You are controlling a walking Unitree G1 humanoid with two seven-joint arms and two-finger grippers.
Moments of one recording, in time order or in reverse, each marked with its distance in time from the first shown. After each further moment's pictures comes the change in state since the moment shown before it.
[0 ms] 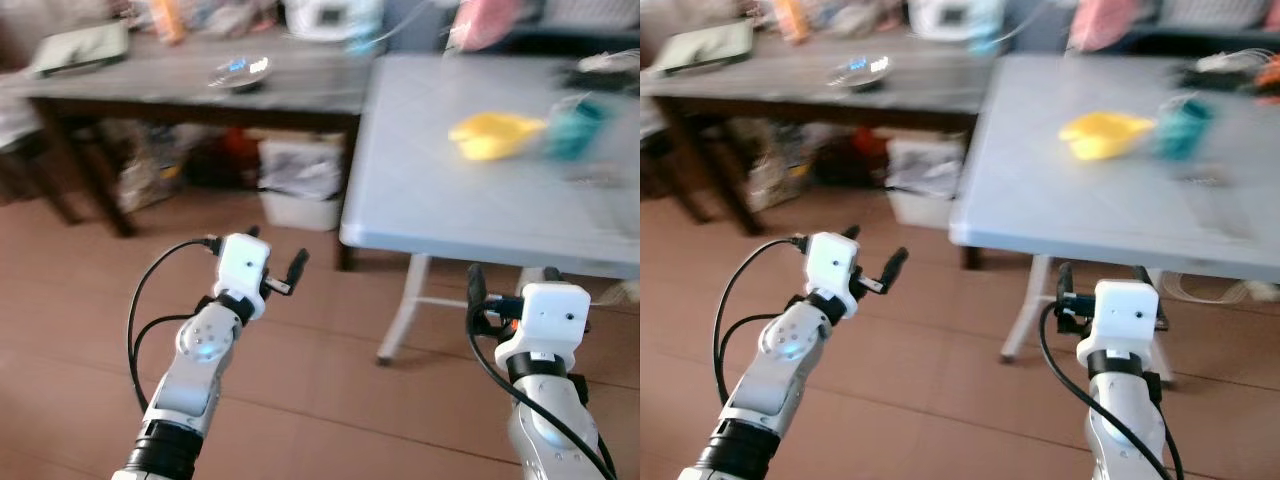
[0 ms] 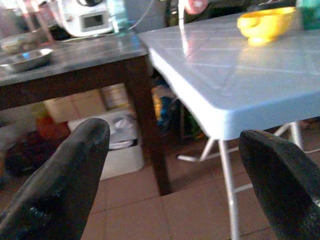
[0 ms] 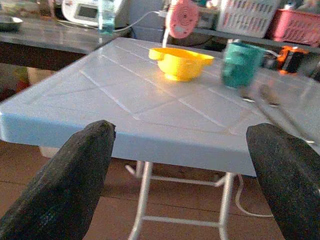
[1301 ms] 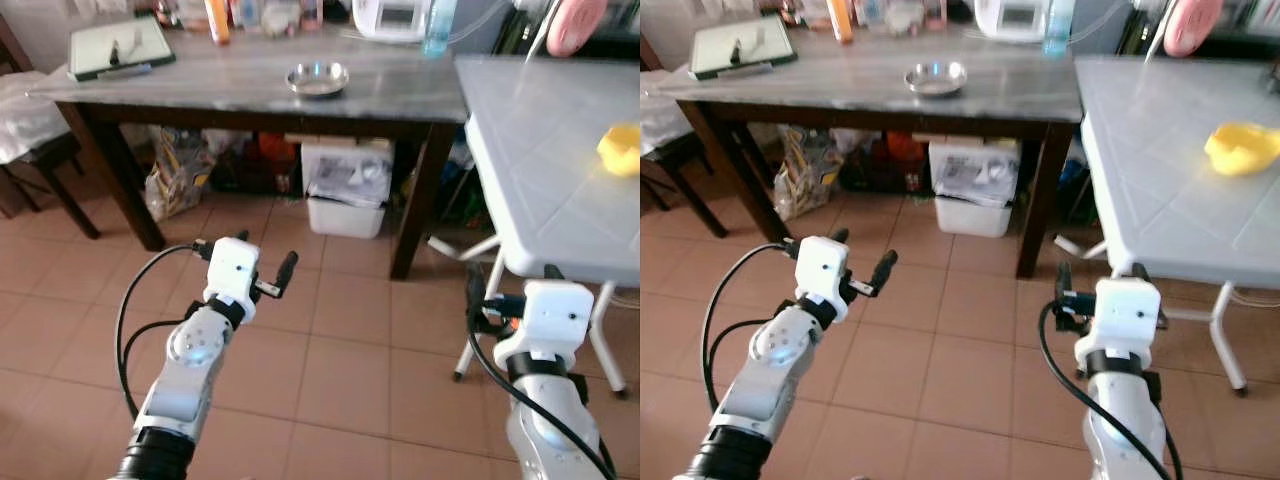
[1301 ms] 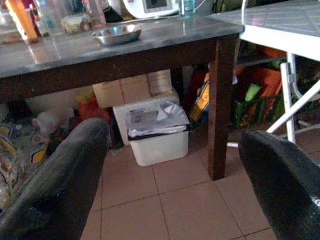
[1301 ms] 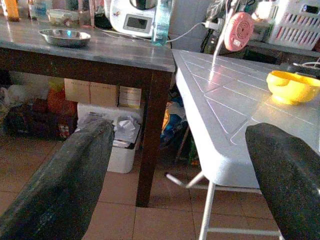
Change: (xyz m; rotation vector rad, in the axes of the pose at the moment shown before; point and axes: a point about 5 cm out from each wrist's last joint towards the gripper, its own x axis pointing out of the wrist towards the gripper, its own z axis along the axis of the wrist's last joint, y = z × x) left arm -0.009 0.011 -0.005 0.006 0.019 0.049; right arm -0.001 0.002 0.005 0.025 -0.018 0.006
